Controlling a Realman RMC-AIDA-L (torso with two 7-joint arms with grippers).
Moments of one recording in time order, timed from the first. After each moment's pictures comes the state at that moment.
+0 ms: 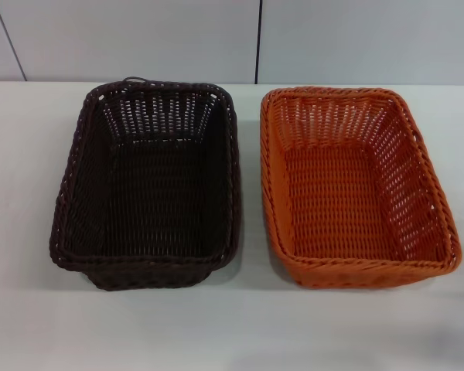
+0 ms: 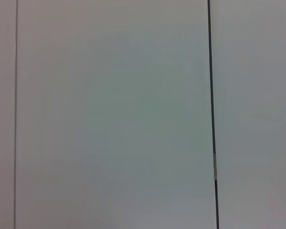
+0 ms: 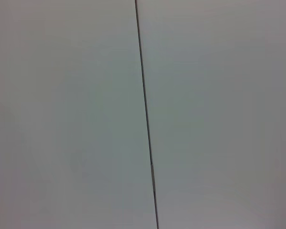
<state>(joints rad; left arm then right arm) -0.13 -2.07 -1.03 -0.34 2.23 1.25 0.06 0.09 2.08 -2.29 -0.56 -2.00 1.24 2.95</state>
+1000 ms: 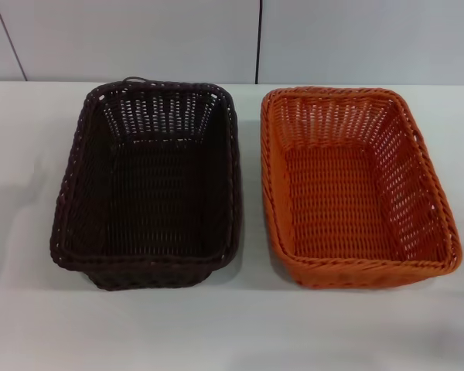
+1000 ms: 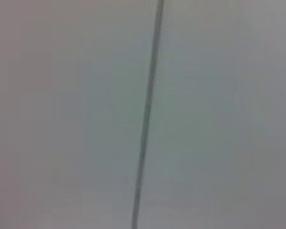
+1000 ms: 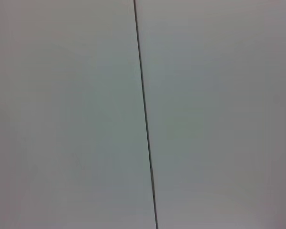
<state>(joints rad) -0.06 -1.86 -1.08 -0.91 2.32 0.75 0.06 0.09 2.08 -2.28 -0.56 -2.00 1.24 2.95</state>
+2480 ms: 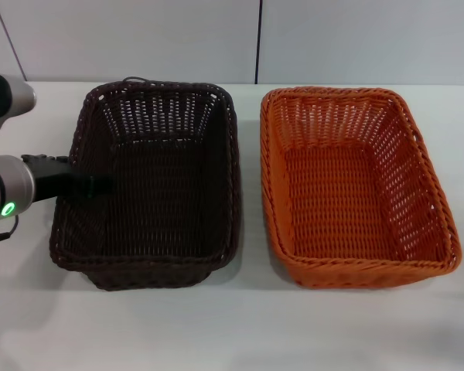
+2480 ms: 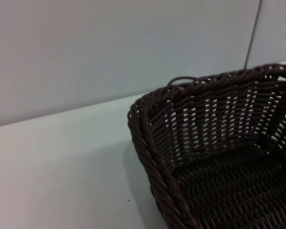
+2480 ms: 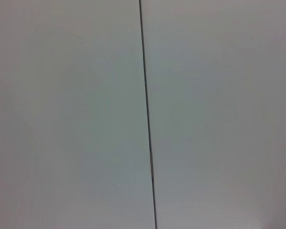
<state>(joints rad) -0.17 -2.06 -1.56 -1.52 2.69 -0.80 0.30 0.11 2.08 -2.29 -0.52 -2.00 1.22 2.95</state>
